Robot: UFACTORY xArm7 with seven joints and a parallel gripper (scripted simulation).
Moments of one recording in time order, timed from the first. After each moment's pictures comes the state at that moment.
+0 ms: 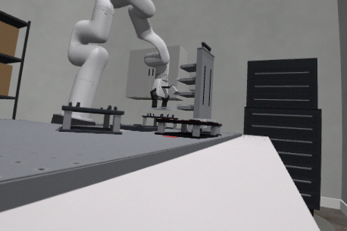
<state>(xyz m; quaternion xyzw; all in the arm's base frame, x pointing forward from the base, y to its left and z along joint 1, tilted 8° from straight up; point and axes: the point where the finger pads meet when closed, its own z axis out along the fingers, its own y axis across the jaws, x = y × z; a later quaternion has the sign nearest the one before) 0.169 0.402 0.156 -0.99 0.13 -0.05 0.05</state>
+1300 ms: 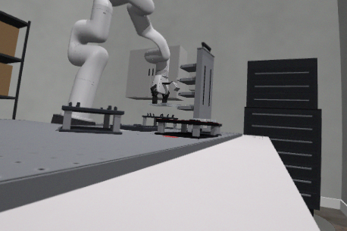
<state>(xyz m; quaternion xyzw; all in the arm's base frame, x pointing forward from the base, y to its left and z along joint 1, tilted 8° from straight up) 0.166 0.400 0.177 -0.99 0.13 -0.05 0.05</state>
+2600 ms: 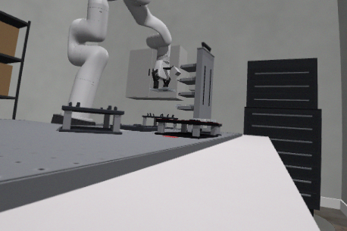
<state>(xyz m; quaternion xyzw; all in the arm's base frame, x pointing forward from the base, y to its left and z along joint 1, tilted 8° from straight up) 0.157 0.392 0.262 -0.99 0.13 -0.05 0.05</state>
